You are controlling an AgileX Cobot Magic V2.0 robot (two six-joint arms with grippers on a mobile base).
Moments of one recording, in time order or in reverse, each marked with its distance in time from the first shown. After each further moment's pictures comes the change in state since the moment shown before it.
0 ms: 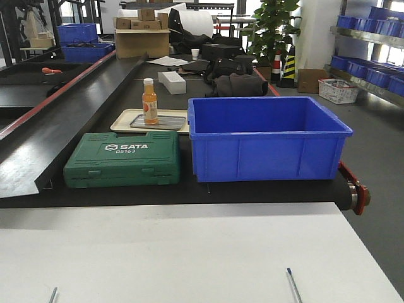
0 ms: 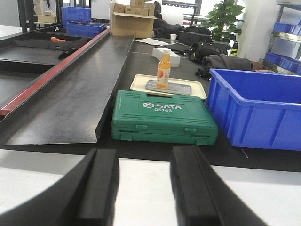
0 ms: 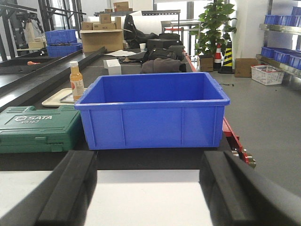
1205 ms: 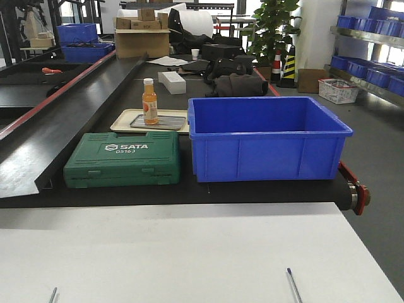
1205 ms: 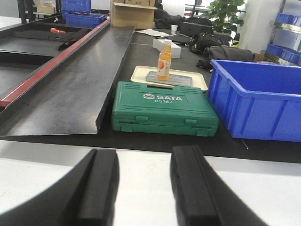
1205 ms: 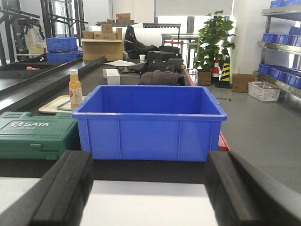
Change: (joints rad) left arm 0.000 0.000 0.000 0.000 0.034 0.000; right arm 0.000 0.016 -0.022 -0.001 -0.018 -0.049
